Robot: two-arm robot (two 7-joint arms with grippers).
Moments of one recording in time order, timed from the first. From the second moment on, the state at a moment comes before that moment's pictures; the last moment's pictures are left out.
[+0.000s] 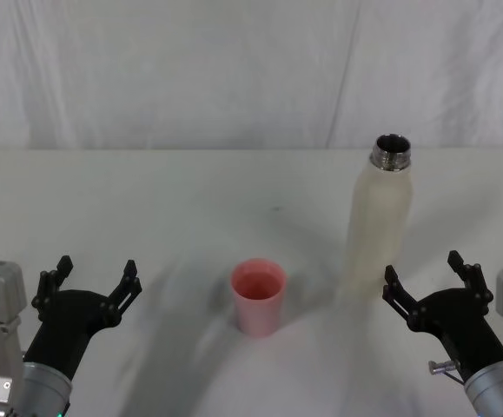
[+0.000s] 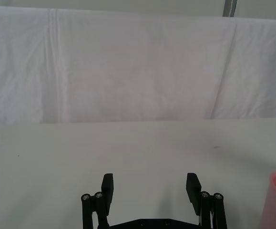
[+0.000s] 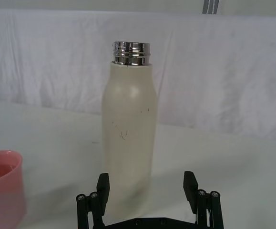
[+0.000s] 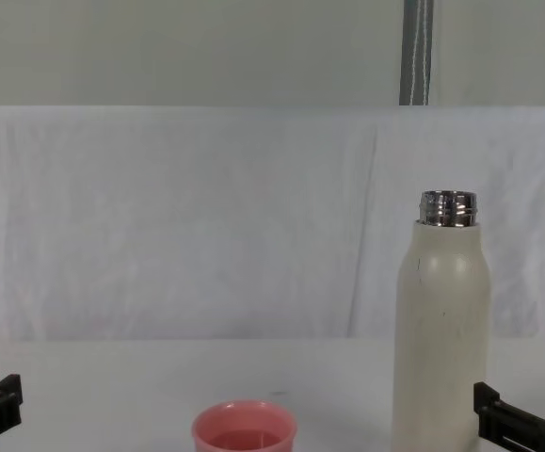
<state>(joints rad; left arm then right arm) 0.27 0.24 0.04 -1.85 -0.25 -0.02 -0.02 -0.17 0.18 -0.25 -1.77 0.06 -0.06 0.00</state>
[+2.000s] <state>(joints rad) 0.27 0.24 0.04 -1.85 -0.25 -0.02 -0.02 0.01 0.15 -0.22 -1.61 0.18 0.02 0.19</state>
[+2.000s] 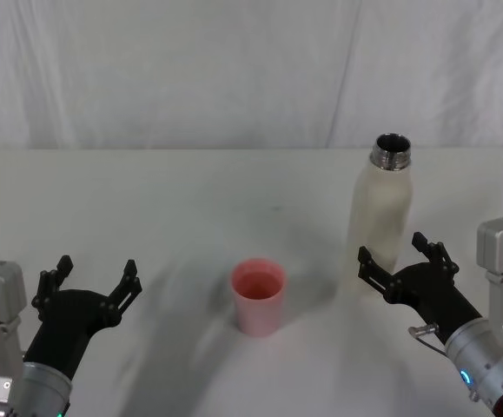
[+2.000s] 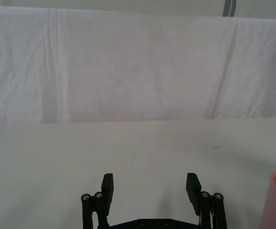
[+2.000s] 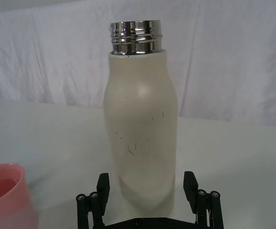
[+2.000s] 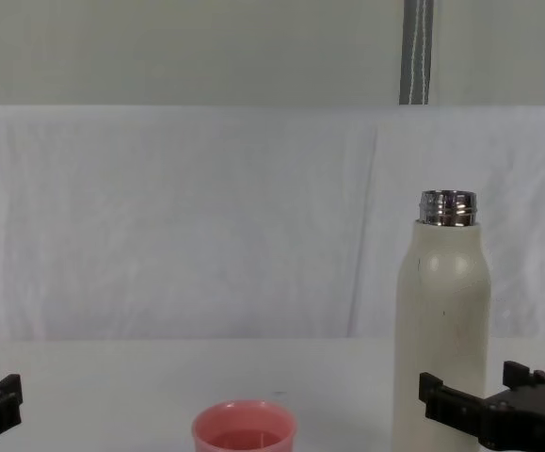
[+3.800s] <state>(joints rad) 0.27 0.24 0.04 -1.85 -0.25 -0.02 -0.02 0.14 0.11 -0.25 -1.45 0.20 0.01 0.20</state>
